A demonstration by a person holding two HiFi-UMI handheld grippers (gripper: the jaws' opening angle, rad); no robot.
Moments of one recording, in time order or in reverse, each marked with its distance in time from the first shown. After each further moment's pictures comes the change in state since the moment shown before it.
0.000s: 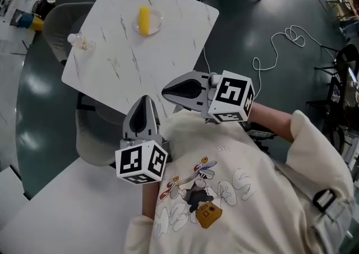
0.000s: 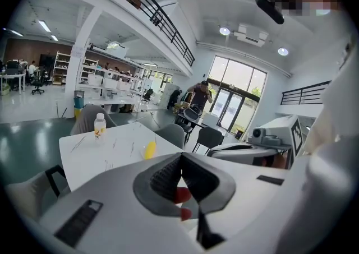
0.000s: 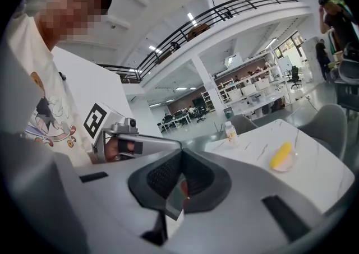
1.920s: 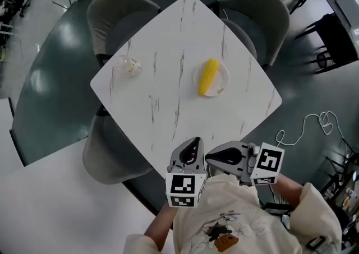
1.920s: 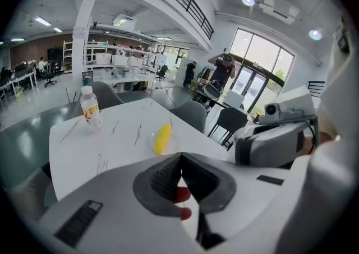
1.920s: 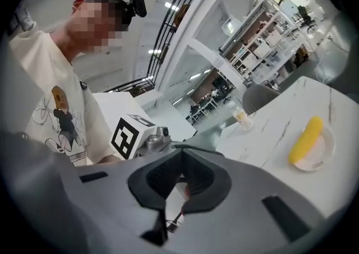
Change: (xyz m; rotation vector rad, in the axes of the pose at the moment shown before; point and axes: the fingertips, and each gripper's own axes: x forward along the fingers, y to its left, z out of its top) left arm 0.196 0.076 -0.023 -0.074 0.273 0.167; right arm 0.054 -0.152 0.002 0.261 0.121 0.371
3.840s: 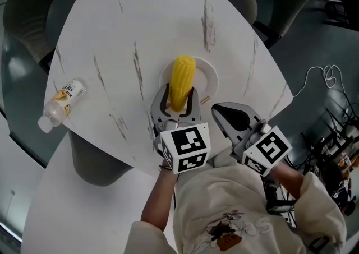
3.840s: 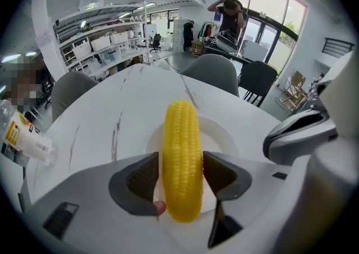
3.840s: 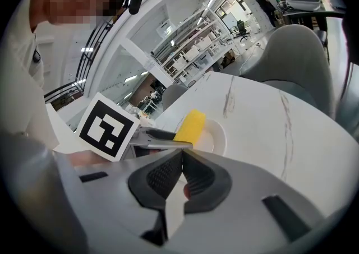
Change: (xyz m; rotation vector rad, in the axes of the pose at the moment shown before) left arm 0.278 0.082 0.005 0.196 0.352 0.152; right arm -0.066 -0.302 -0.039 0.283 0.017 -0.630
